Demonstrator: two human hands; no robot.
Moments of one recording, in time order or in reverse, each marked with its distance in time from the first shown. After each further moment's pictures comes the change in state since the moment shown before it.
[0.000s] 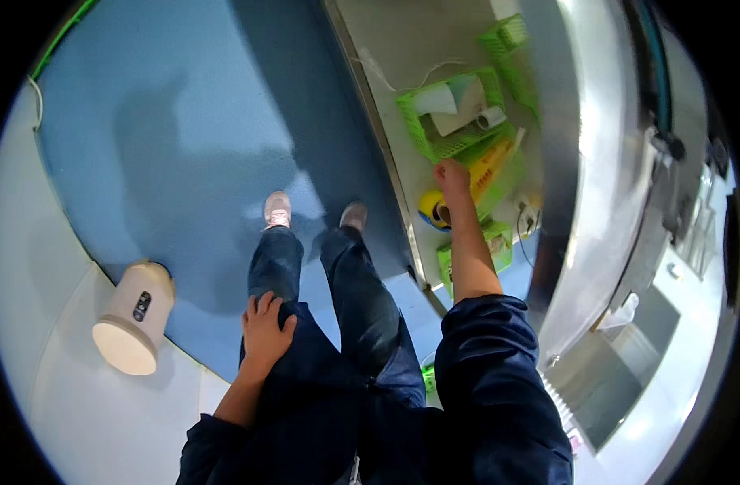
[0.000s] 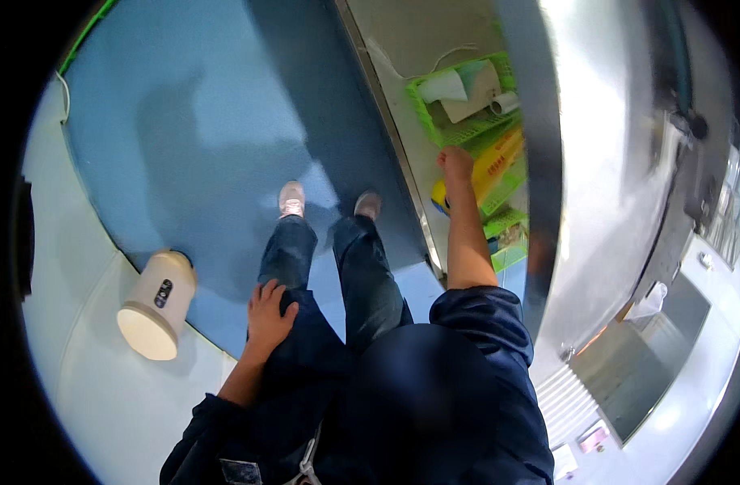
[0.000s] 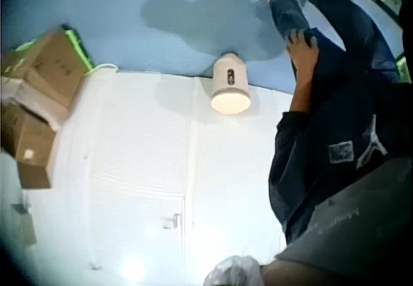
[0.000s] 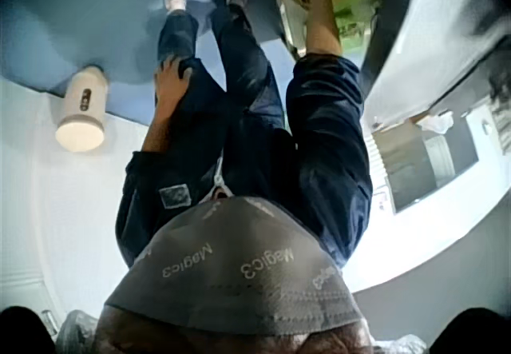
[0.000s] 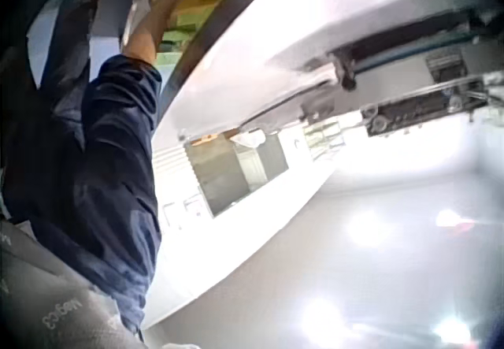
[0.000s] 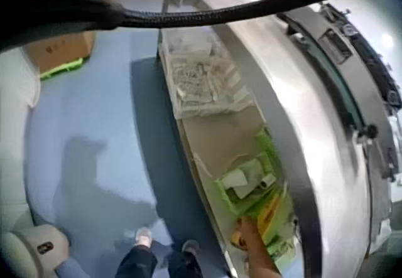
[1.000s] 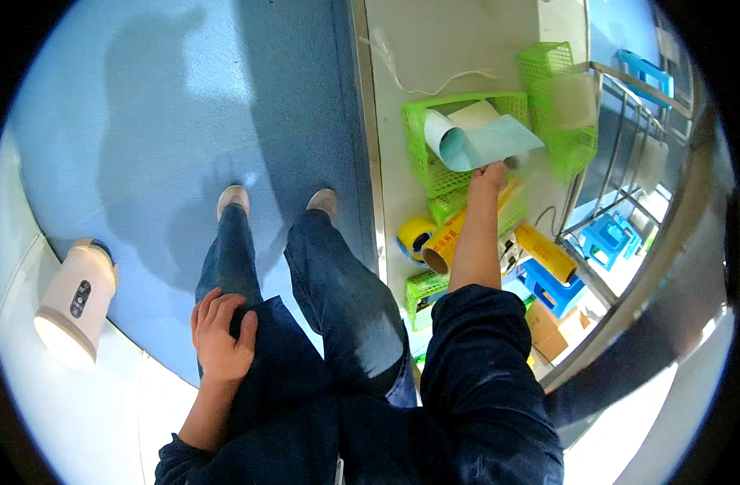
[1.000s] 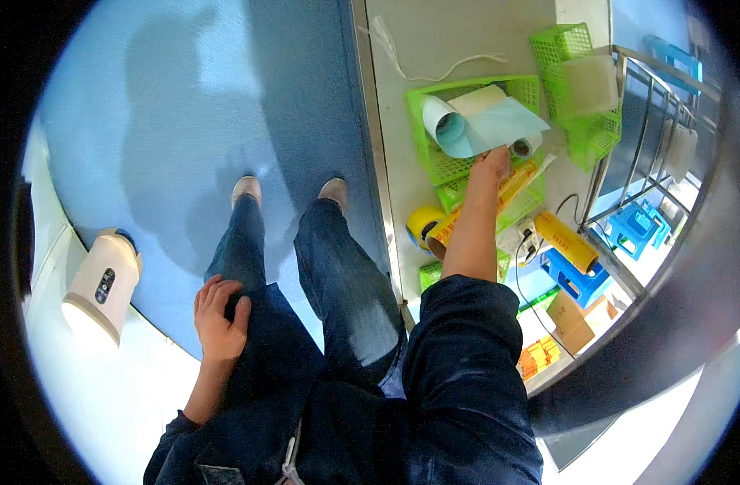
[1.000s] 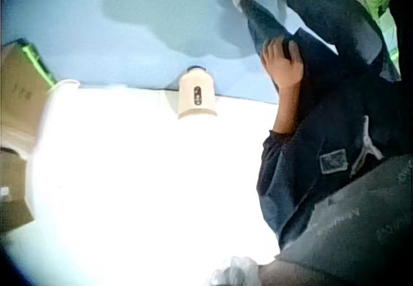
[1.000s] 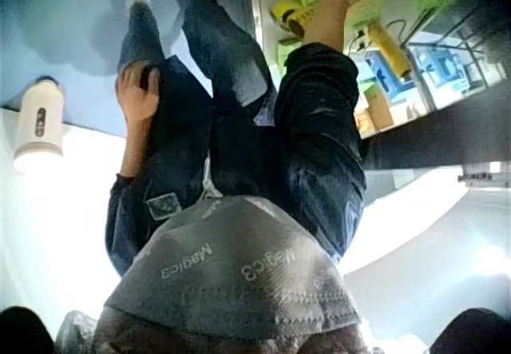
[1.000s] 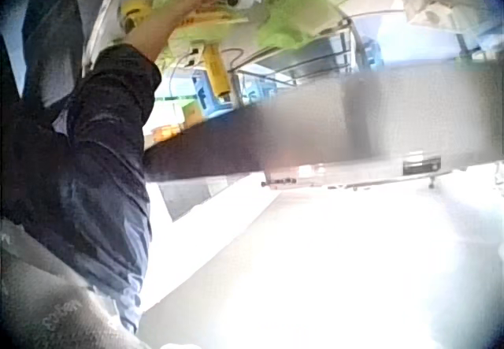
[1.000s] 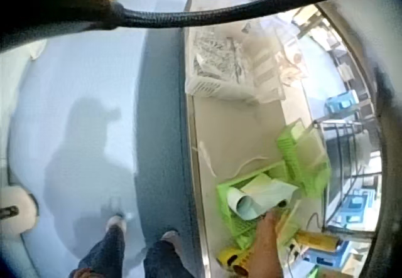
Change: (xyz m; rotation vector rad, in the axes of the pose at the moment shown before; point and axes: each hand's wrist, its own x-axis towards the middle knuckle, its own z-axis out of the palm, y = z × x) left_hand 0.093 0.072 0.004 -0.230 0.318 -0.048; right_hand 0.173 -0.009 -0.047 0.378 0.637 0.020
